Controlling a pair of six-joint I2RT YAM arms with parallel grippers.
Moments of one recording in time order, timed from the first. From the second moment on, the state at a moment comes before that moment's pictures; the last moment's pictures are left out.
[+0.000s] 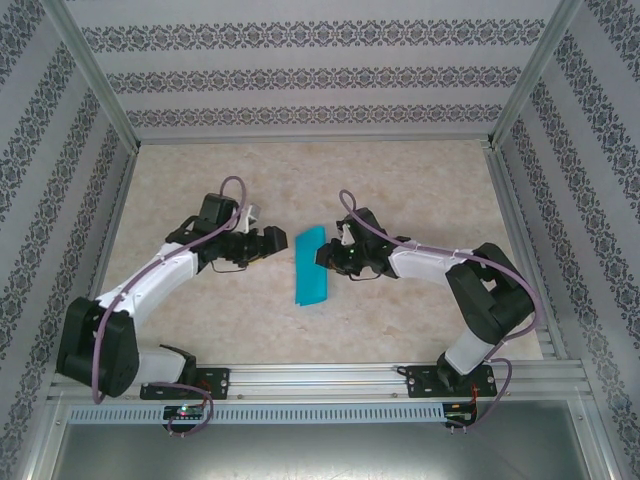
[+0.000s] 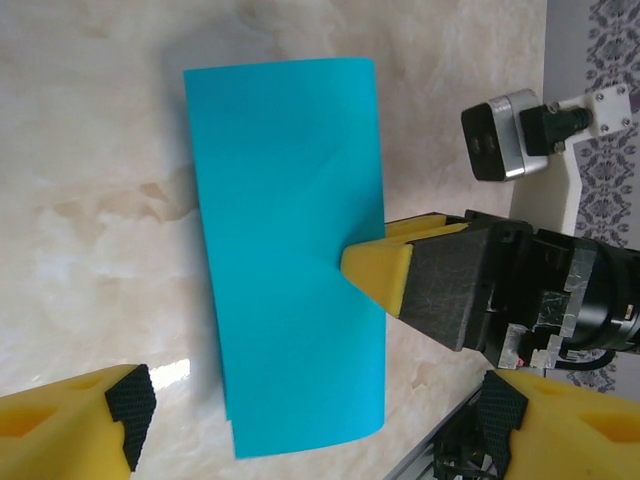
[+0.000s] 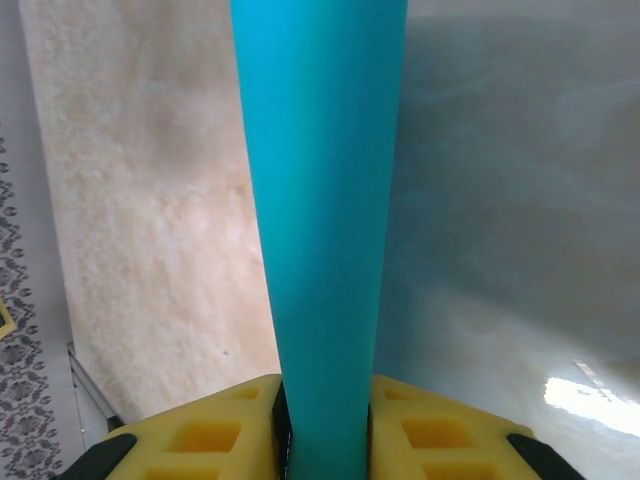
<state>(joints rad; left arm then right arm) -0.32 1.35 0.86 -0.41 0.60 -0.63 0.59 1.66 0.82 -0.01 -0.48 0.89</state>
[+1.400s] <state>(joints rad) -0.53 1.73 0.99 -0.31 0.43 -0.66 0.55 1.70 0.72 0.07 -0.48 0.87</state>
